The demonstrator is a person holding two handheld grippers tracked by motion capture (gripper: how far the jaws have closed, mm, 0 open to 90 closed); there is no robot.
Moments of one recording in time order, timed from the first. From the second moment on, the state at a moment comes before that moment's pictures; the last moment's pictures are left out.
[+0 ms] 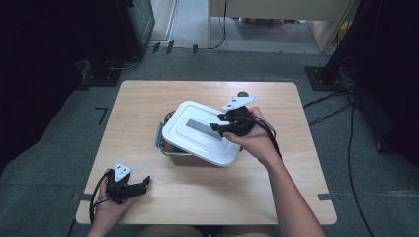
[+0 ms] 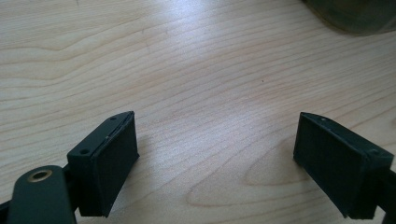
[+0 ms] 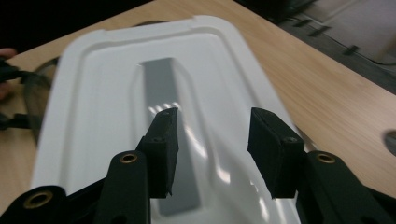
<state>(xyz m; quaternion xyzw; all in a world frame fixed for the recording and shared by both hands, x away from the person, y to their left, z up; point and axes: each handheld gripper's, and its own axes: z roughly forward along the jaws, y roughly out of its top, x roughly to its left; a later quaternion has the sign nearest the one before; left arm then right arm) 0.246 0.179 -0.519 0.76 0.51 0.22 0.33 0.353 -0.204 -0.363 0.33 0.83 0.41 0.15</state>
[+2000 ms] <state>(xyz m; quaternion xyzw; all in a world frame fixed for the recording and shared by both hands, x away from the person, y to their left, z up) 0.246 0.179 -0.519 0.76 0.51 0.22 0.33 0.335 -0.227 -0.384 0.53 0.75 0.36 0.18</state>
